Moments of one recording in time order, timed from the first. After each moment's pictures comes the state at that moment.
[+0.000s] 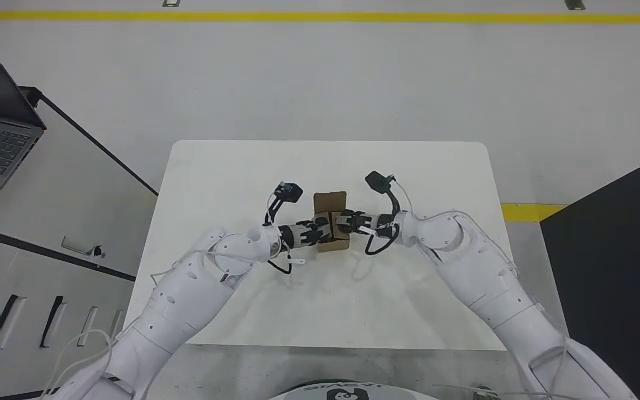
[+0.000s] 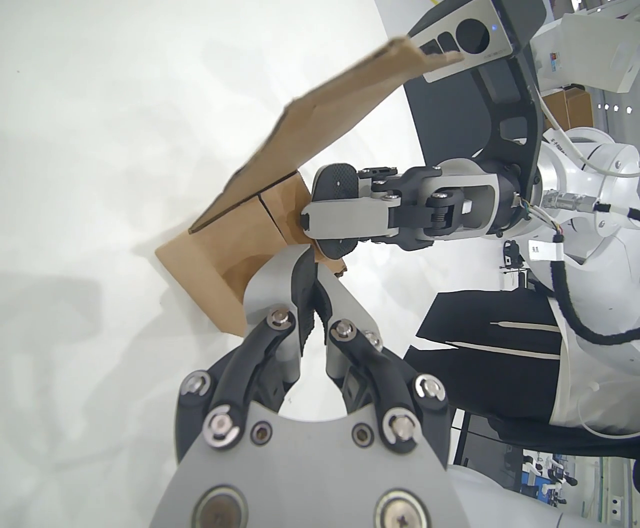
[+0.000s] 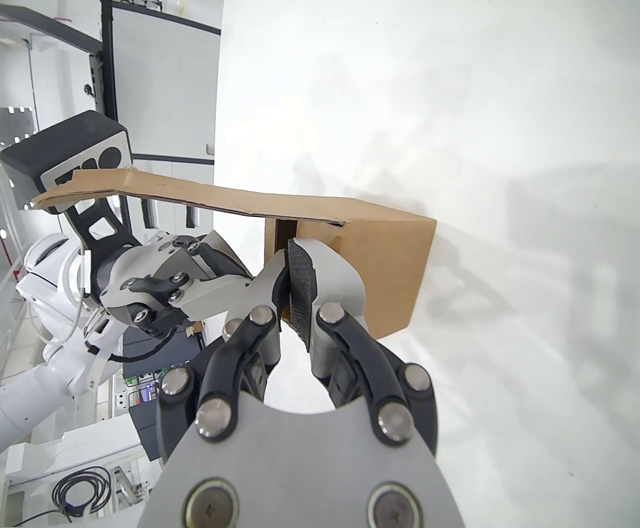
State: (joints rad) left arm 1.20 -1.11 -0.92 -1.50 0.32 -0.16 -0.65; right arm -1.09 -1.17 0.93 -1.28 -0.08 -0.08 0.78
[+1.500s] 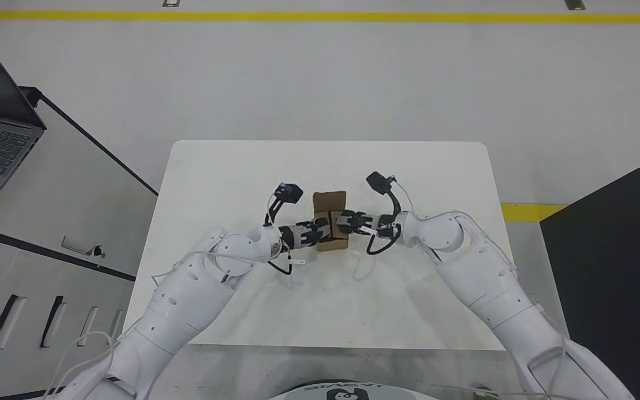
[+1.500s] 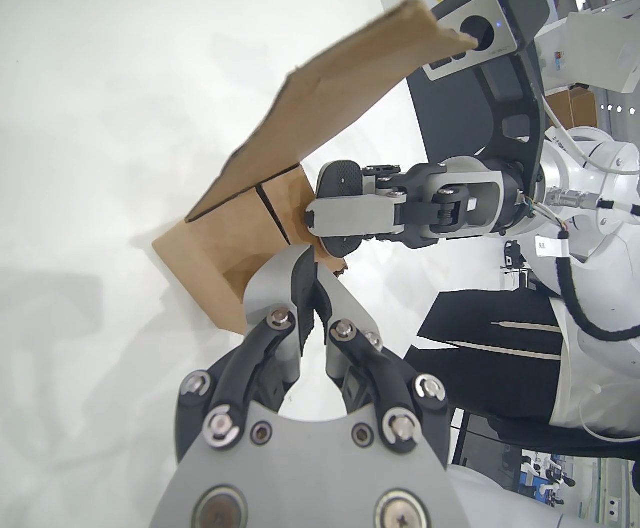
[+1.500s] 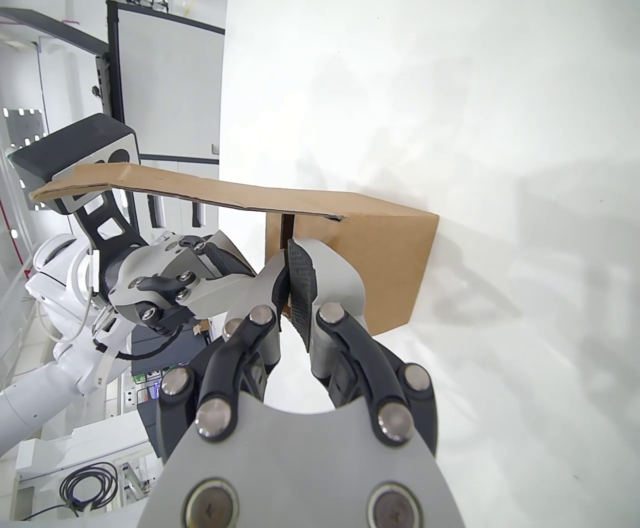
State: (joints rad) left arm 1.21 -1.12 -0.94 -1.50 0.34 -0.17 -0.65; right arm -1.10 -1.18 0.95 -1.27 -0.06 -0.11 0.79
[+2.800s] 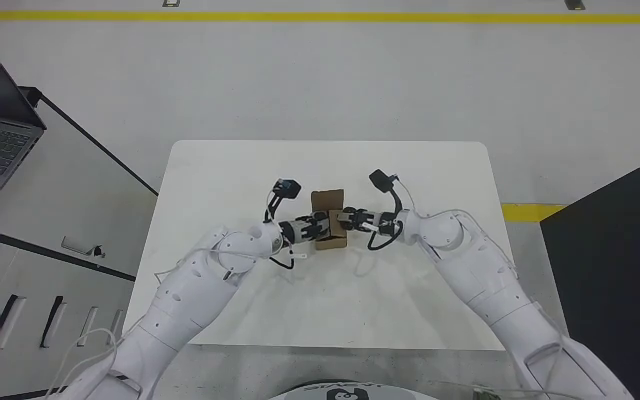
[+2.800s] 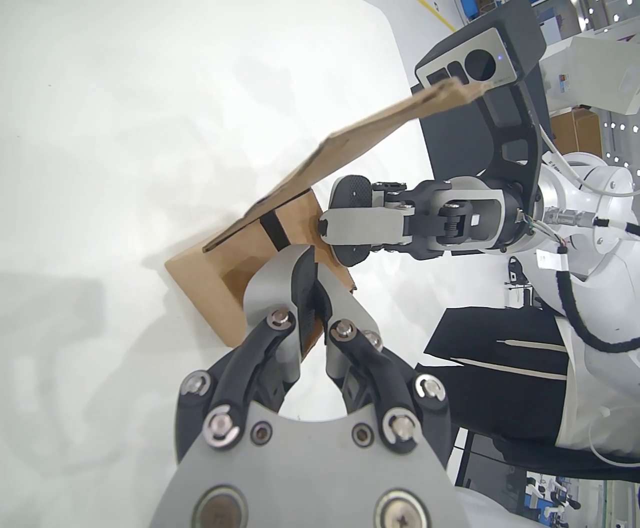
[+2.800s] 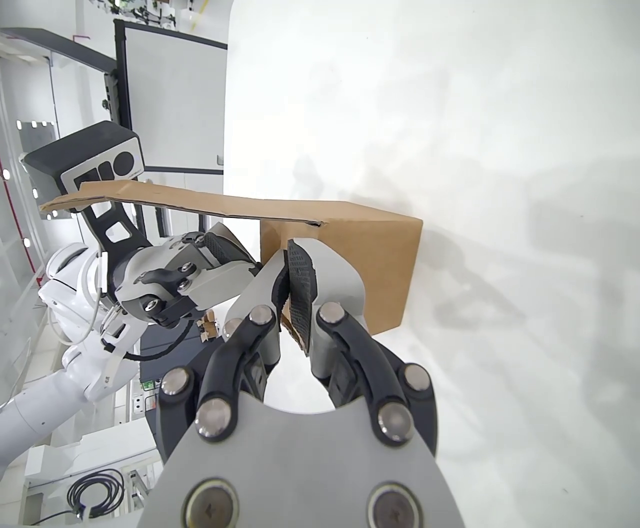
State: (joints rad) left arm 1.19 -1.15 -0.94 -1.46 0.35 -0.16 -0.61; right arm -1.08 -1.19 0.95 -1.21 -0.04 -0.13 0.78
